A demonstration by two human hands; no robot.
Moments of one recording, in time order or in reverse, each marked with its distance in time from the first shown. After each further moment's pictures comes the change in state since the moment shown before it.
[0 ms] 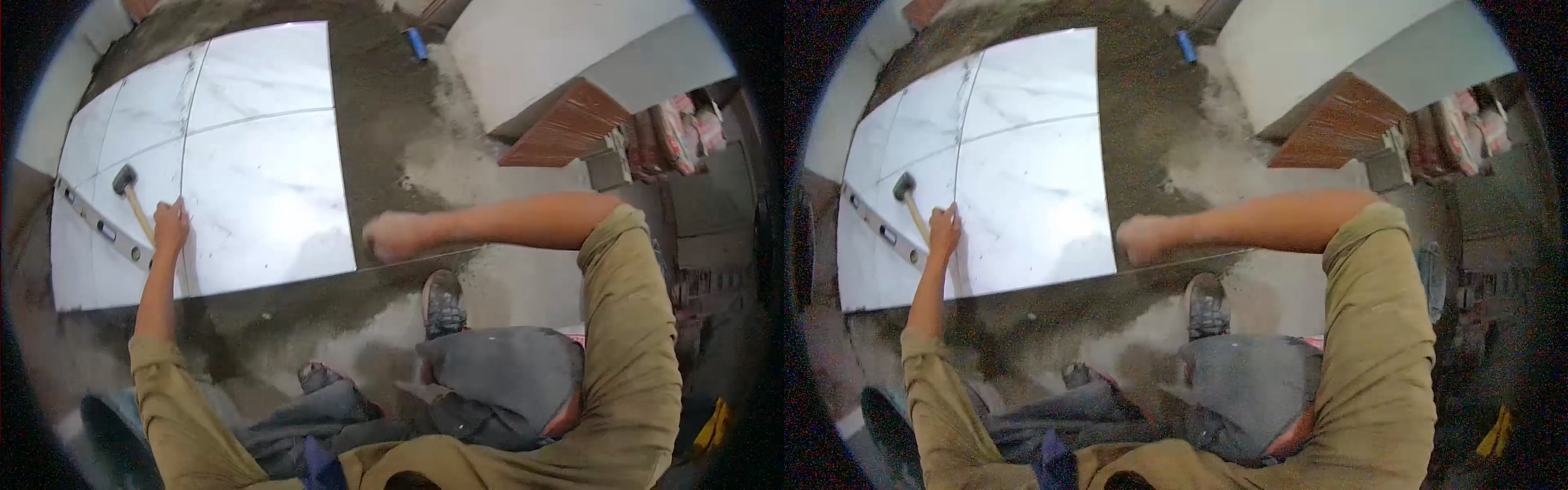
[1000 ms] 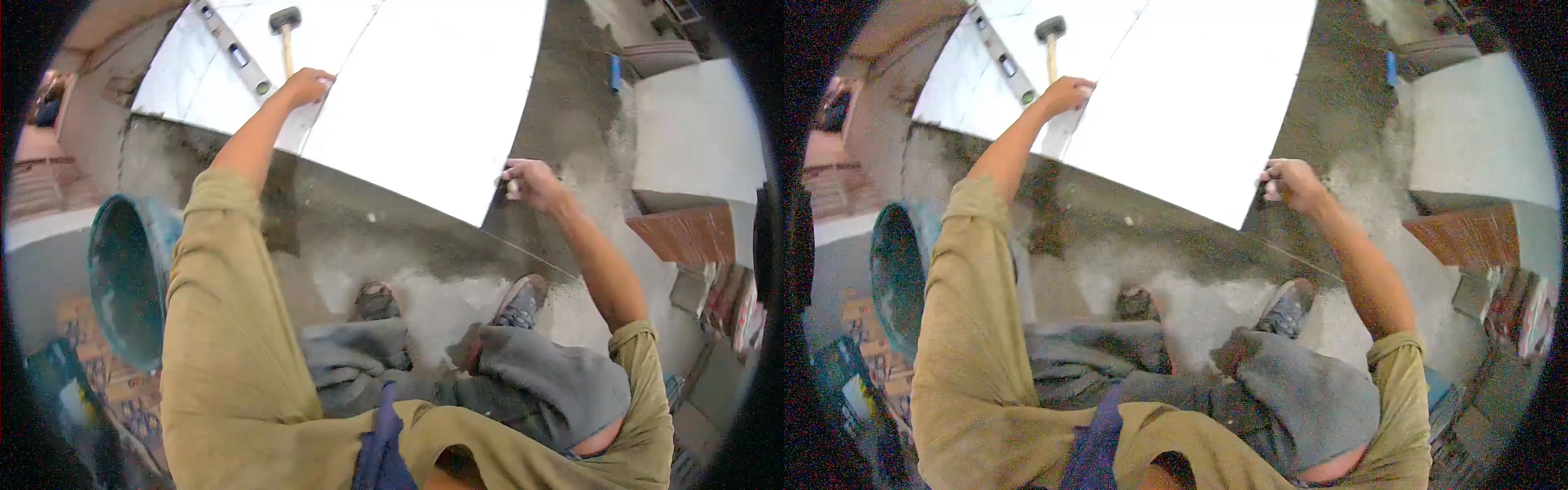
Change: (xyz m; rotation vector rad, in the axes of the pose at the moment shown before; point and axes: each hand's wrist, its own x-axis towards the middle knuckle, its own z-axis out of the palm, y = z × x) left_hand -0.014 -0.013 -0.041 -0.594 -0.363 -0.267; right_hand 0.070 0.040 0.004 1.474 0.216 0.476
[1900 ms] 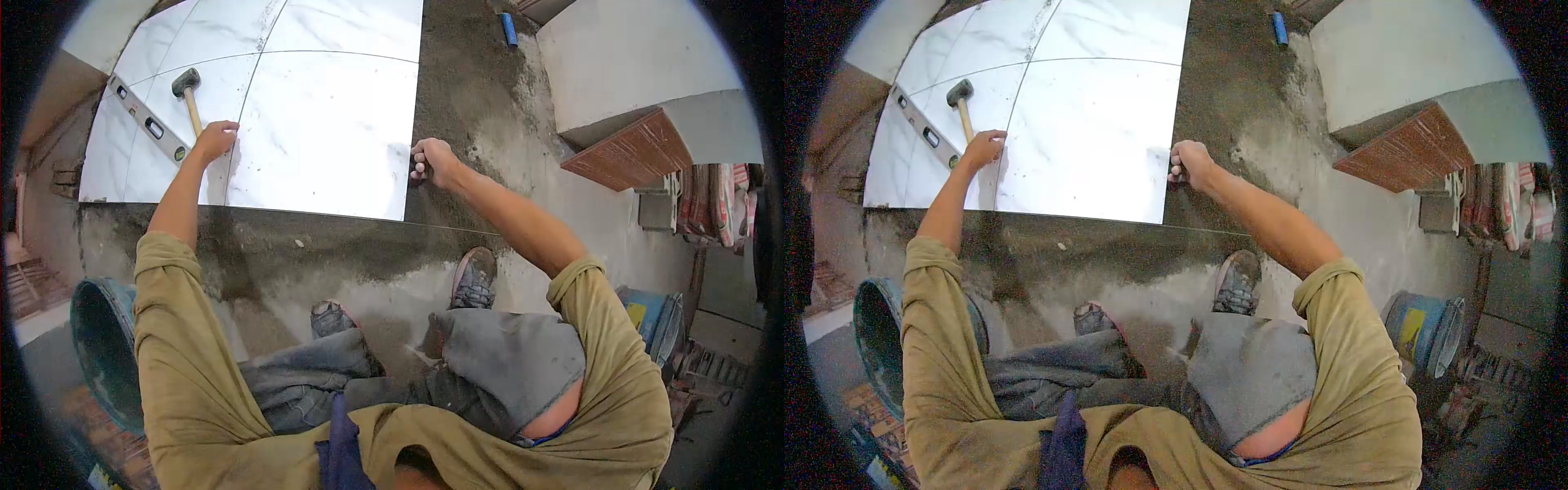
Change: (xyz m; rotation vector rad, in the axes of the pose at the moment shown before) left_hand 0.010 0.003 0.002 -0.081 -0.032 -0.081; right_hand 0.004 0.007 0.013 0.319 0.253 -0.102
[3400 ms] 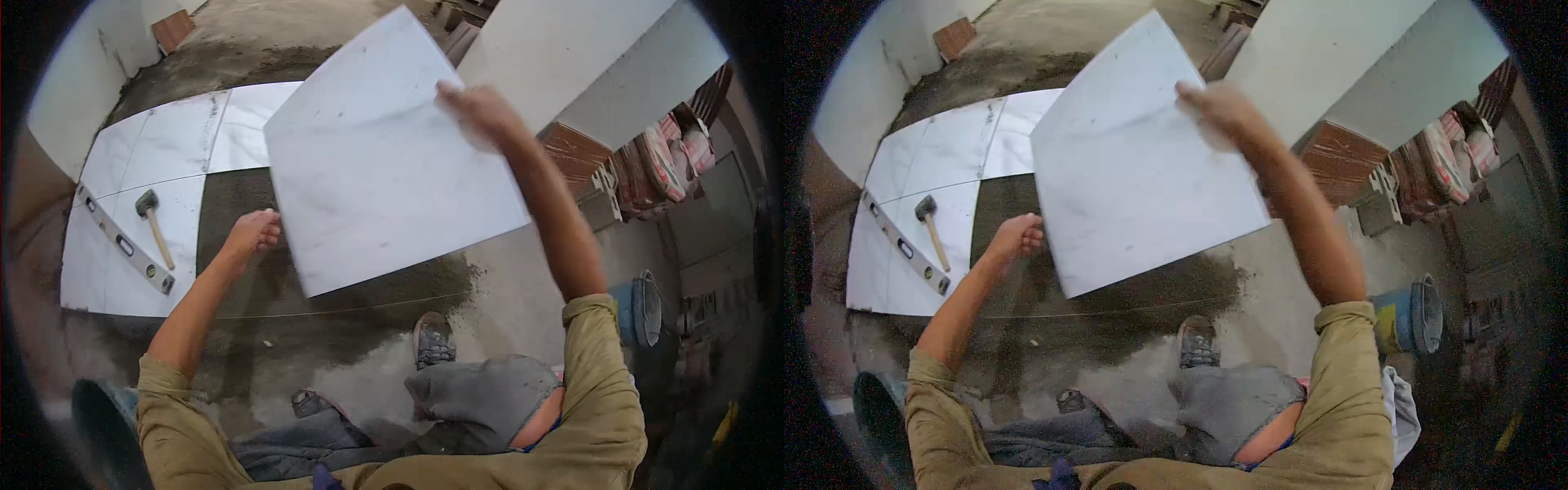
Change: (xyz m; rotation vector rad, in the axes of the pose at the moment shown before) left_hand -0.077 0.217 0.093 -0.604 -0.284 0.021; right_hand -0.221 -0.252 -0.072 -0.842 0.506 -0.813
